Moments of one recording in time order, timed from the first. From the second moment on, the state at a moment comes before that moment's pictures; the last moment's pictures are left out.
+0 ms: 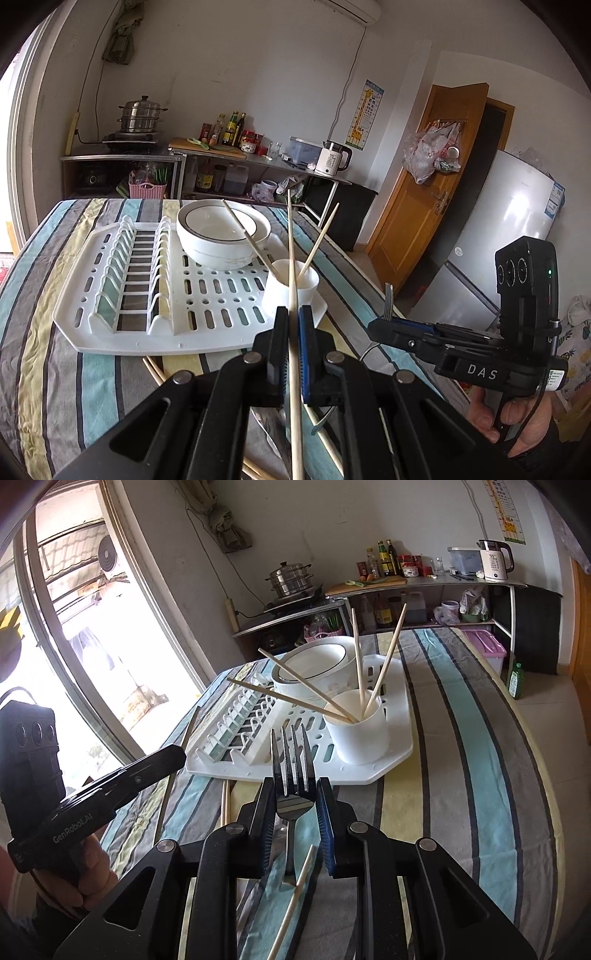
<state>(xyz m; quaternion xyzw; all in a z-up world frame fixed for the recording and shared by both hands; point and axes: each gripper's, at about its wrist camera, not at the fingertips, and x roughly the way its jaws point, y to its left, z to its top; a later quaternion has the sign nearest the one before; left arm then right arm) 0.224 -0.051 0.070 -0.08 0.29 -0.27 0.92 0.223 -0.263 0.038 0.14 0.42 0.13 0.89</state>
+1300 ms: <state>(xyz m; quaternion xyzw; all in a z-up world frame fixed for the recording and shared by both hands) 0.366 -0.131 0.111 -0.10 0.15 -0.24 0.95 0.340 -0.318 0.089 0.12 0.32 0.10 0.93</state>
